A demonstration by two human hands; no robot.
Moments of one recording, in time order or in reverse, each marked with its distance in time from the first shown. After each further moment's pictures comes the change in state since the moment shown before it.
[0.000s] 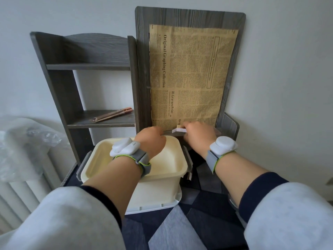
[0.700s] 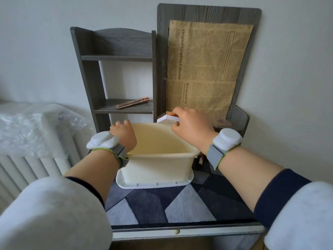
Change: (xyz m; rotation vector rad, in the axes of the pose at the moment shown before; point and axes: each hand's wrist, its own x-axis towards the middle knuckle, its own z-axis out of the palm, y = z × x) left_hand -0.074 -0.070 -0.050 0.373 -0.007 -0.385; right_hand -0.038 -0.079 -0.058 0.215 0.196 -0.163
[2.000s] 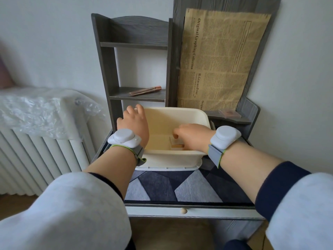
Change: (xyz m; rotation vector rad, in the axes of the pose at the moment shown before) left_hand -0.009 -0.016 0.039 0.021 0.376 0.033; right_hand -0.030 -0.028 0.015 -0.134 -0.688 -0.205
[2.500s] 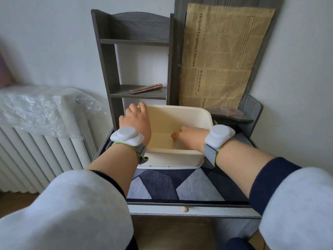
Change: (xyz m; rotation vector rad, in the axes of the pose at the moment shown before) left_hand 0.001 0.003 0.004 0.036 -0.003 0.025; right_hand 0.009 -0.009 0.011 -0.010 -0.140 0.062
